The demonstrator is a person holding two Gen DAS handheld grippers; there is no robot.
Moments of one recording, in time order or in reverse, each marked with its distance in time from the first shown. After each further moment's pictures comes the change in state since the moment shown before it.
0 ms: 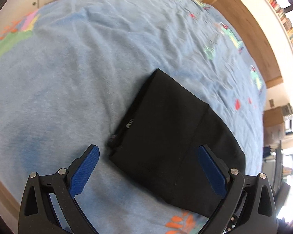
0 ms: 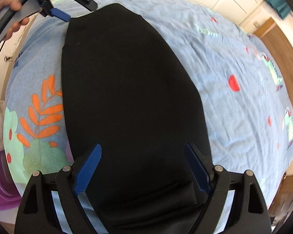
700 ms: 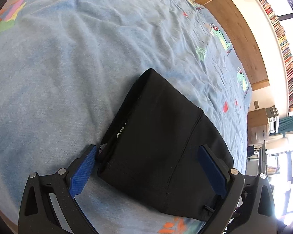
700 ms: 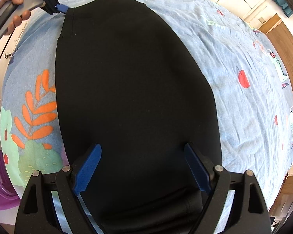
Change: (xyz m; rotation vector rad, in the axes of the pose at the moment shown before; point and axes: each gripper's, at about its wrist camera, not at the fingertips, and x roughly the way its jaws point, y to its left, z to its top) left arm 0.013 0.014 0.013 -0.042 0.019 -0.130; right arm 0.026 -0.006 0.010 -0.026 0.047 0.024
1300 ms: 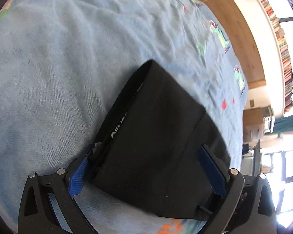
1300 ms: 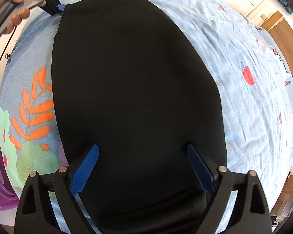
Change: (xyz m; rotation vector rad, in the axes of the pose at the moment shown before) left arm 0.013 0.007 -0.001 -0.018 0.033 -0.028; right arm 0.018 -0.007 0.002 0.003 0.017 0.019
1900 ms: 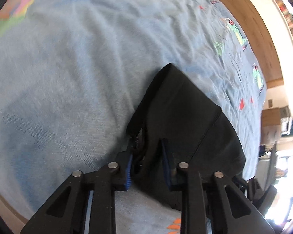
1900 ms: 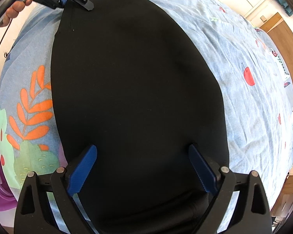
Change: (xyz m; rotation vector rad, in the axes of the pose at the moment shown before) left arm -0.026 -0.001 -0.001 -0.005 0.006 0.169; right arm 0.011 0.000 0.004 -0.006 -0.007 -0.018
